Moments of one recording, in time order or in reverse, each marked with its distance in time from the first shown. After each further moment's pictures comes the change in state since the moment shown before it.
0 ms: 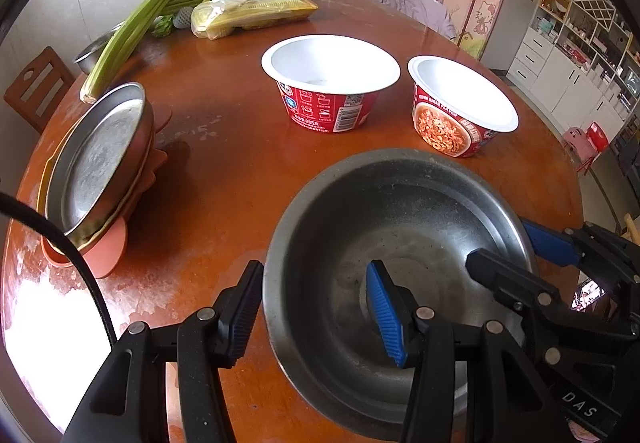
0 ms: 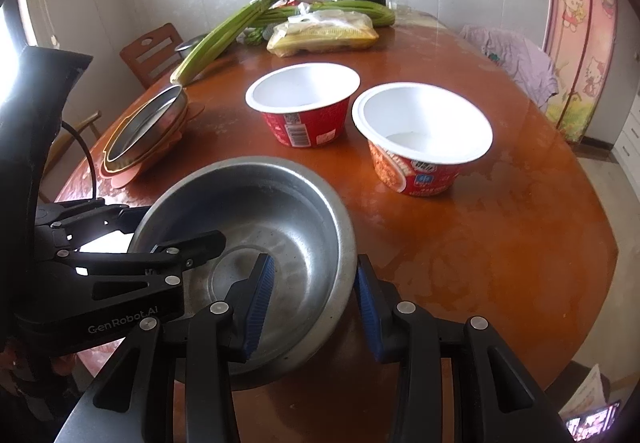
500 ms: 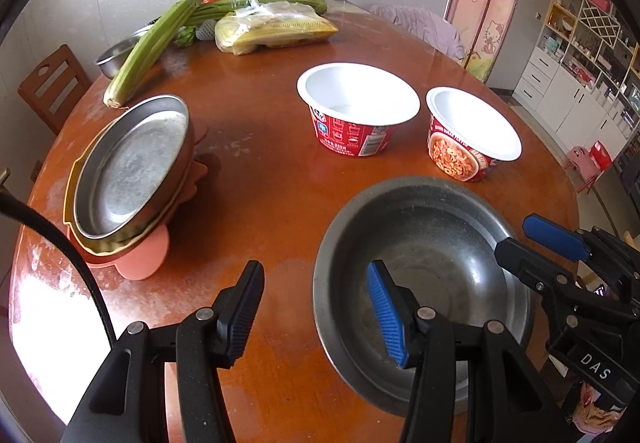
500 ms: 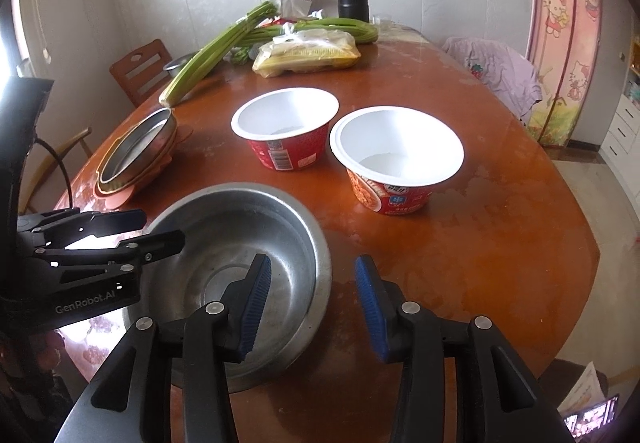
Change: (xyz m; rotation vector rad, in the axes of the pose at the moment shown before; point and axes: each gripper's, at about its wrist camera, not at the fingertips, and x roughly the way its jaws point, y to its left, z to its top) left arm -0.022 0.020 0.001 -0.039 -0.061 0.009; right arm -0.014 -0.006 0.006 0.030 -0.053 -0.041
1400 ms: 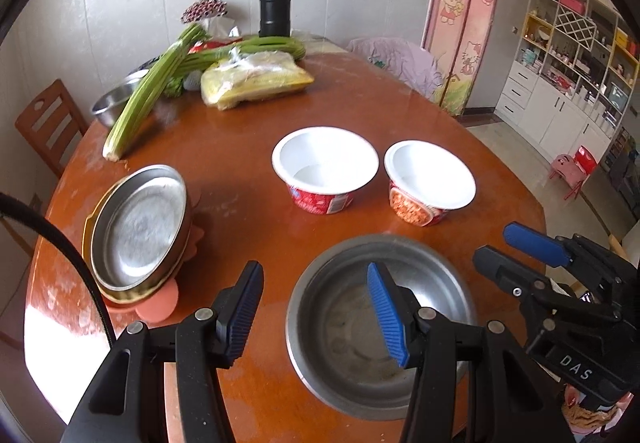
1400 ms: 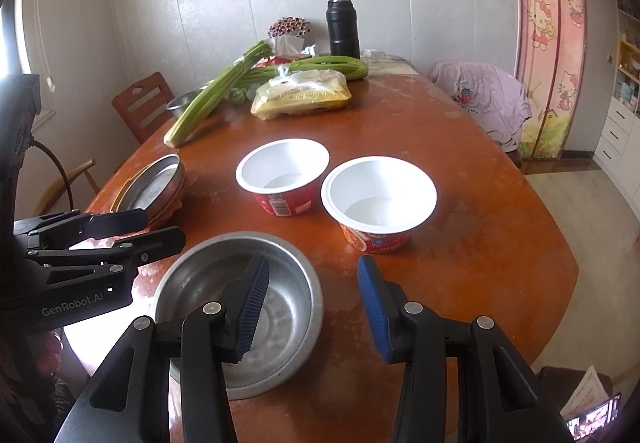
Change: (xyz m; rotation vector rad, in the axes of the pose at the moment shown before) left arm -0.048 -0.020 0.024 0.052 -0.116 -0.037; right arm -0.038 -0.002 0.016 0.030 -0.110 -0.006
